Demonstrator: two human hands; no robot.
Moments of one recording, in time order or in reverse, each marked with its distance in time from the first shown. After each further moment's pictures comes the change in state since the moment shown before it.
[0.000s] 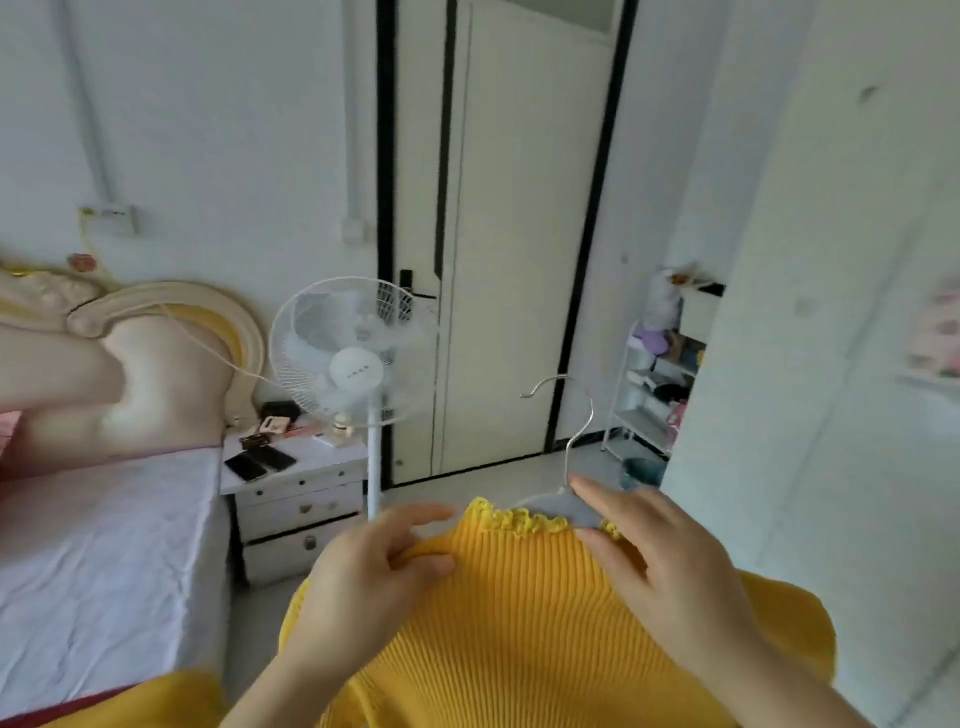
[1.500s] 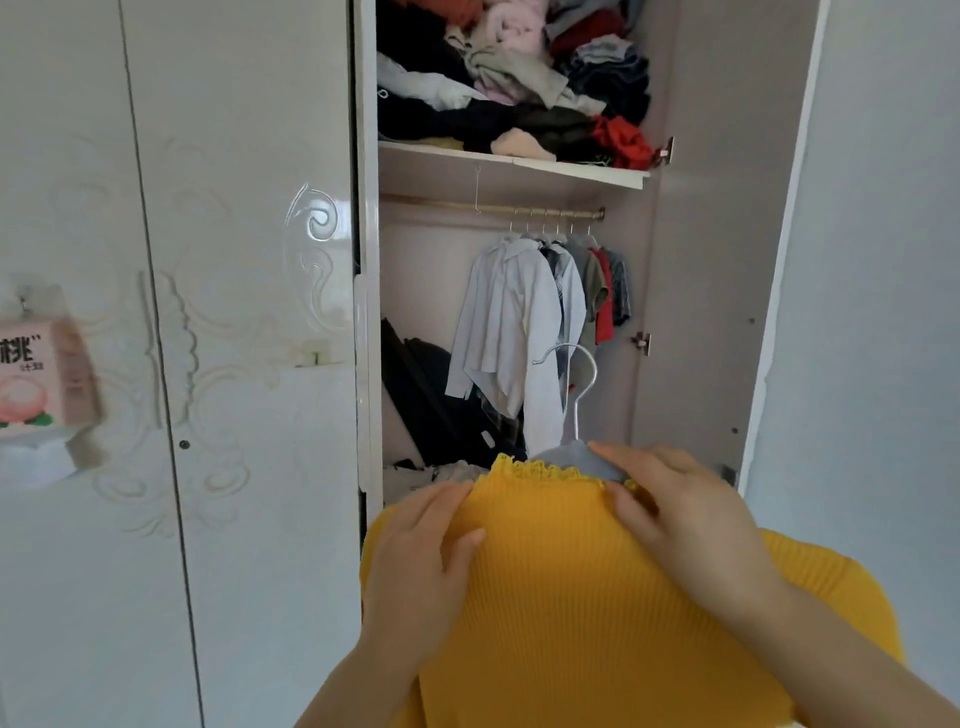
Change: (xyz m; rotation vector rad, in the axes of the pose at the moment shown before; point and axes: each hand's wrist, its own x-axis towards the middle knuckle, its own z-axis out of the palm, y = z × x) left_hand -0.285 0.526 0.550 -0.538 -0.645 0.991; right_hand -0.497 0.150 -0.566 -1.075 0.326 0.985
